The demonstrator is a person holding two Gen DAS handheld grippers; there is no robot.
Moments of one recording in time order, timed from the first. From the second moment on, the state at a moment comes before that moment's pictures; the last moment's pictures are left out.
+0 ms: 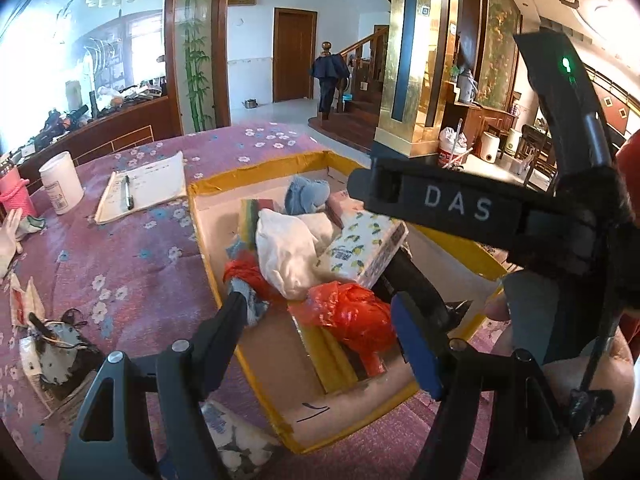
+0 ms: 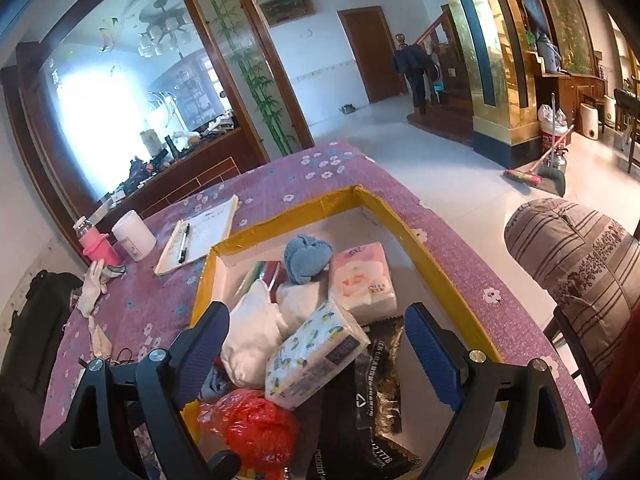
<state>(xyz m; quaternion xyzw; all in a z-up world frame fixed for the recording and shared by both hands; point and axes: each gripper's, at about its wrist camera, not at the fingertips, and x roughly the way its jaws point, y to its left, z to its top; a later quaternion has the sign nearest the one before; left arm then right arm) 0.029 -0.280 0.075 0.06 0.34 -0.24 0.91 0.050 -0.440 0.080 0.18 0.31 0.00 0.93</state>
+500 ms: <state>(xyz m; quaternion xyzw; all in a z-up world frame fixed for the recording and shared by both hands) 0.004 -0.223 0.096 0.07 0.33 -0.22 0.91 0.049 -0.419 0.083 0.15 0.31 0.02 0.94</state>
